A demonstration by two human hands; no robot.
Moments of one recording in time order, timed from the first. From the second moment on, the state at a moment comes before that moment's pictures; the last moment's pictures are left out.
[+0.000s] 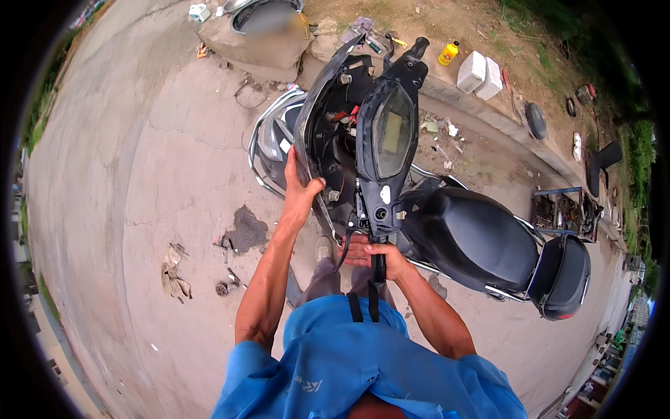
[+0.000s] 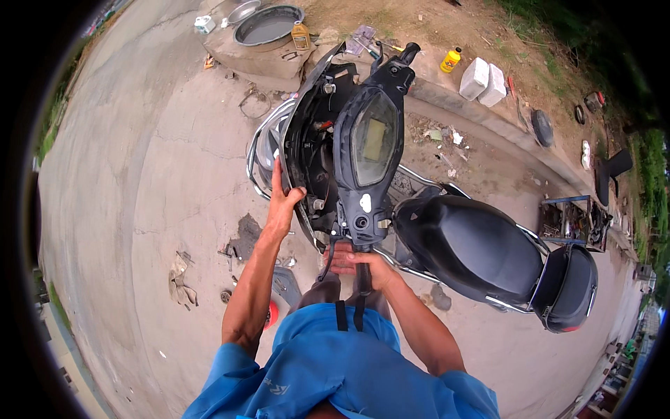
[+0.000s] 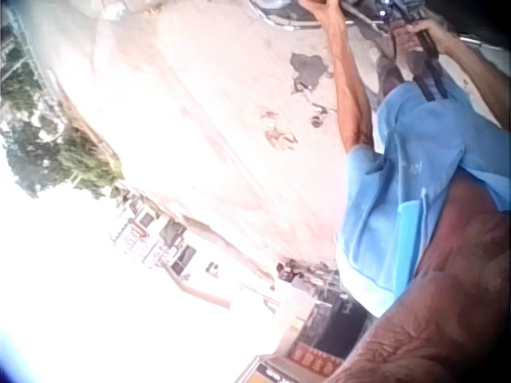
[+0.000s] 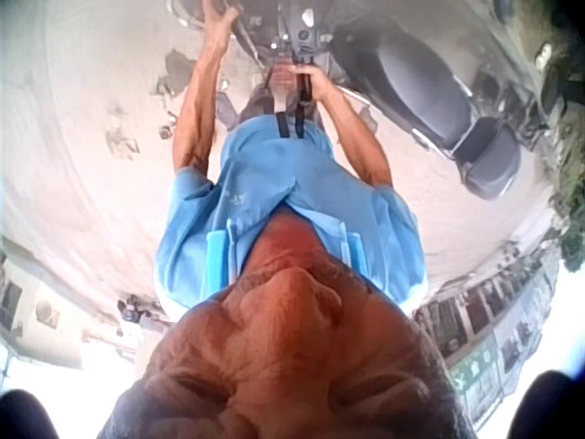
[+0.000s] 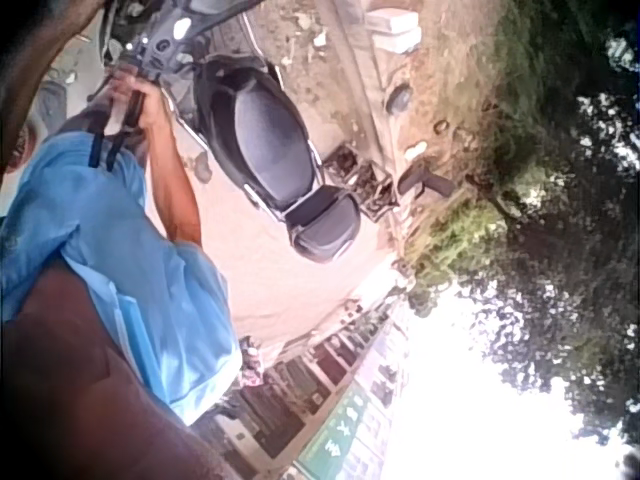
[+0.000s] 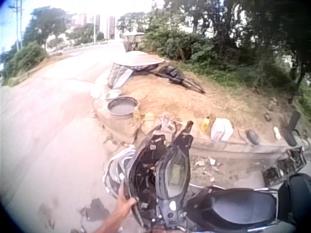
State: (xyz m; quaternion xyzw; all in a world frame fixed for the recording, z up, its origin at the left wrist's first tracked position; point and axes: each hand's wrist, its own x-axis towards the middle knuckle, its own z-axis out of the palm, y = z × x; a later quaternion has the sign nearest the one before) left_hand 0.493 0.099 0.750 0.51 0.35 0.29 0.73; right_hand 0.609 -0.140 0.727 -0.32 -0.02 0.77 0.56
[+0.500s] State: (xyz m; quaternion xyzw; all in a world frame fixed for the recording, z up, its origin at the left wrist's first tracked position) left_hand 0.530 0.042 0.832 0.78 0.44 0.26 0.35; right_hand 0.616 -0.147 0.707 -0.31 -0.01 0.77 0.56
